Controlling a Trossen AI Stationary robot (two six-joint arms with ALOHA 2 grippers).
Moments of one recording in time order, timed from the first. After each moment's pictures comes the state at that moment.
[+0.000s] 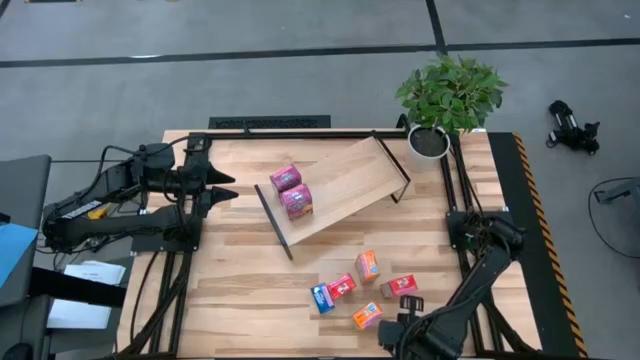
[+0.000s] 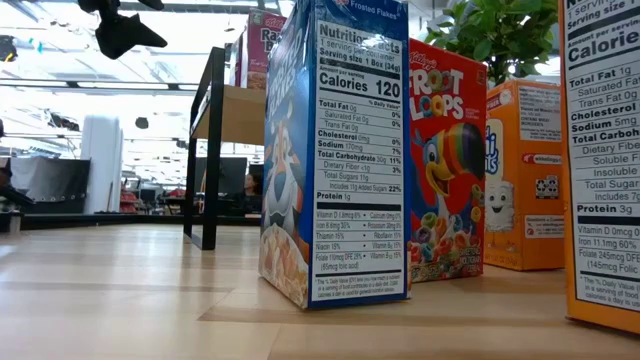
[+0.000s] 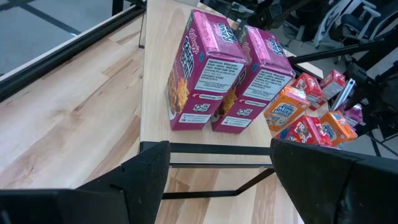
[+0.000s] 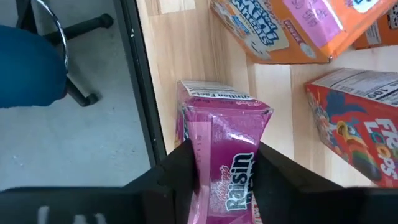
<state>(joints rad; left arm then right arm) 0.35 0.54 0.85 -0.69 0.14 -0.34 0.89 2.02 1.80 -1.26 0.10 1.04</state>
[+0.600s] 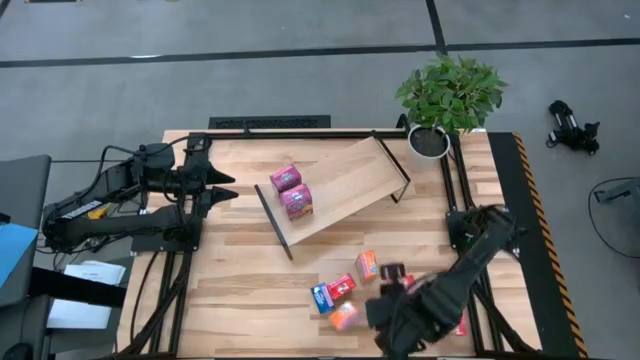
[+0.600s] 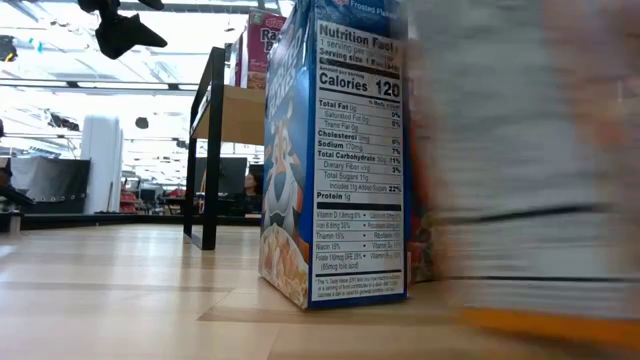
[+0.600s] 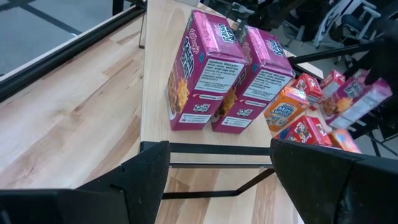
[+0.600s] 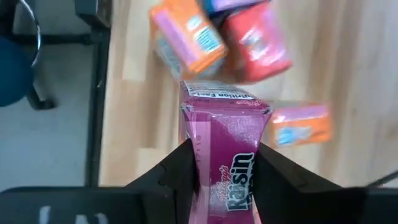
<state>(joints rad) 0.35 0.54 0.85 -0.69 0.14 -0.34 0.73 1.99 2.14 -1.57 0.27 0.58</state>
